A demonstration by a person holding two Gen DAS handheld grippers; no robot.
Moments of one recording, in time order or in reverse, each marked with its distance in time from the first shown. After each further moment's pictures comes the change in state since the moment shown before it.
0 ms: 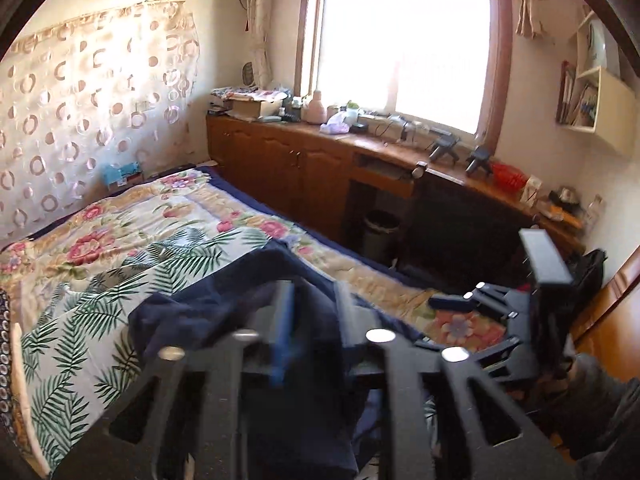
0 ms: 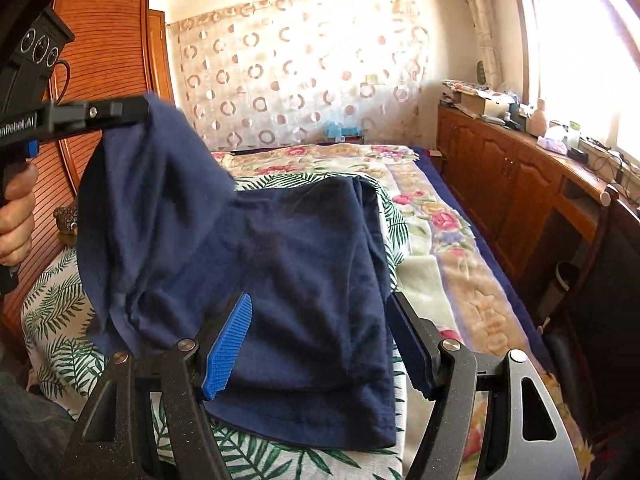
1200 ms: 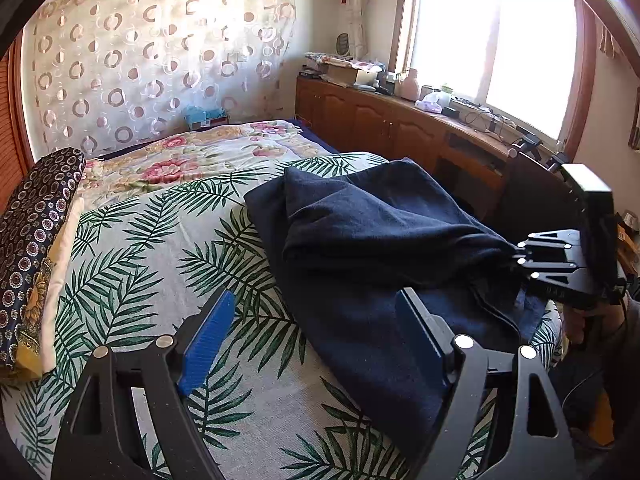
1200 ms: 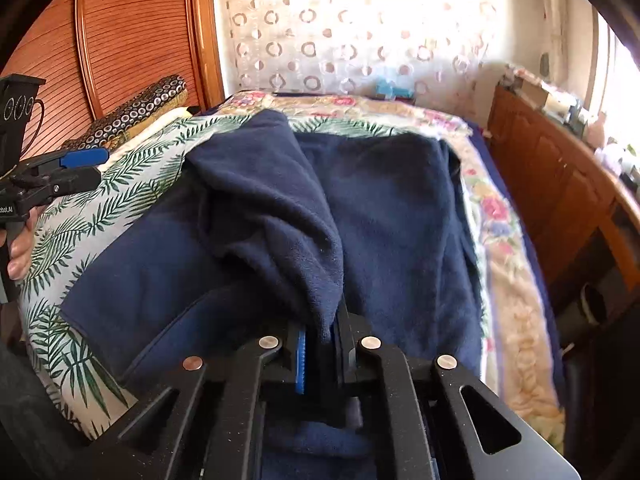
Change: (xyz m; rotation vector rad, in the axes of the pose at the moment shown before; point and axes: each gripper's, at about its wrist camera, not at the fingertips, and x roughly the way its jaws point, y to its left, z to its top) left arm -0.014 0.090 -0.114 -0.193 0.070 0.232; right arm 0.078 0.022 0.028 -0.168 0.163 0.098
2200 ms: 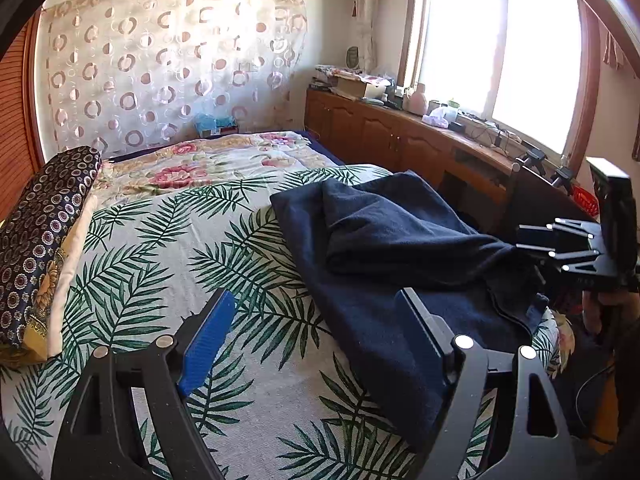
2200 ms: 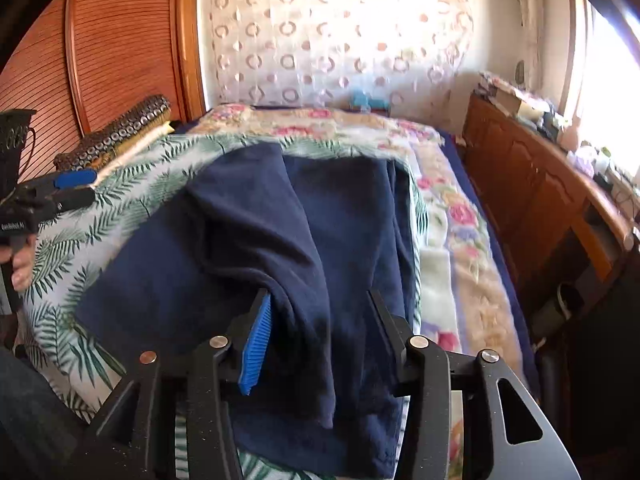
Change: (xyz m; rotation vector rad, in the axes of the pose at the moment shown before) left arm -0.014 0.003 -0.006 -0.031 -0.053 0.023; right arm -0.054 -0.001 -0.016 -0.010 -0.033 -0.075
